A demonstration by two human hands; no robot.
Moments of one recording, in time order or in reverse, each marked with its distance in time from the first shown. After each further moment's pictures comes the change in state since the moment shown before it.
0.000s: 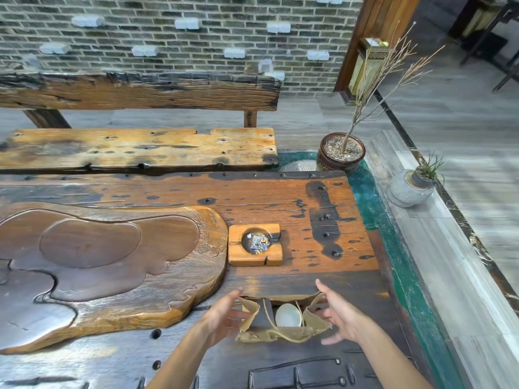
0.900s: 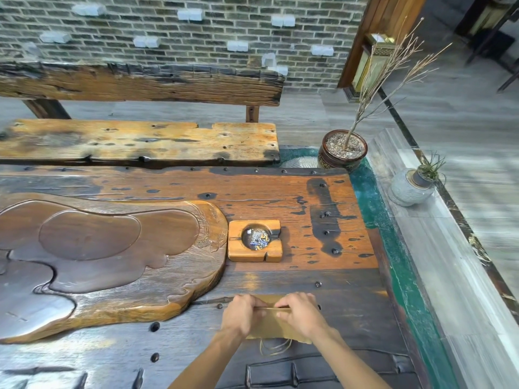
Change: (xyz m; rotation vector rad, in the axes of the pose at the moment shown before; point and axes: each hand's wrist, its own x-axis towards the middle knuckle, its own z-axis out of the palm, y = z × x) left_hand 0.027 -0.020 0.037 0.967 0.268 0.454; right_hand 0.029 0.011 0.067 -1.158 0.328 -0.674
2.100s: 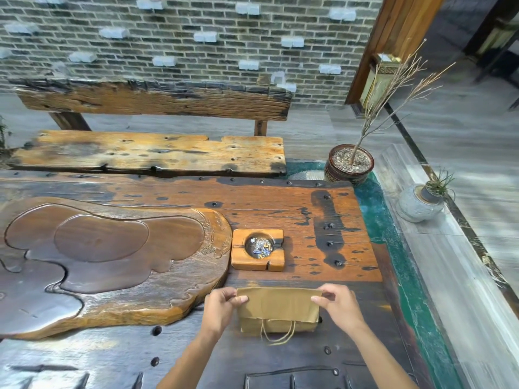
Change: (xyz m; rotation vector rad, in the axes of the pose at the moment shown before) left_hand -0.017 -0.011 -0.032 -0.723 0.310 -0.039; right_hand -0.022 0.054 -0.058 0.519 0.297 0.141
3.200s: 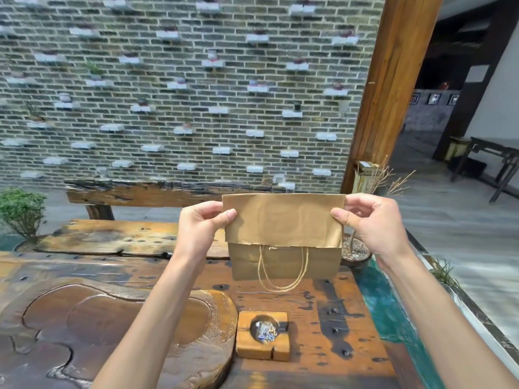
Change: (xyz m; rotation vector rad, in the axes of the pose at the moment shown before) left_hand -0.093 0.319 -0.121 -0.317 0.219 0.785; right_hand -0.085 -0.271 -0.205 0.444 0.418 -0.764
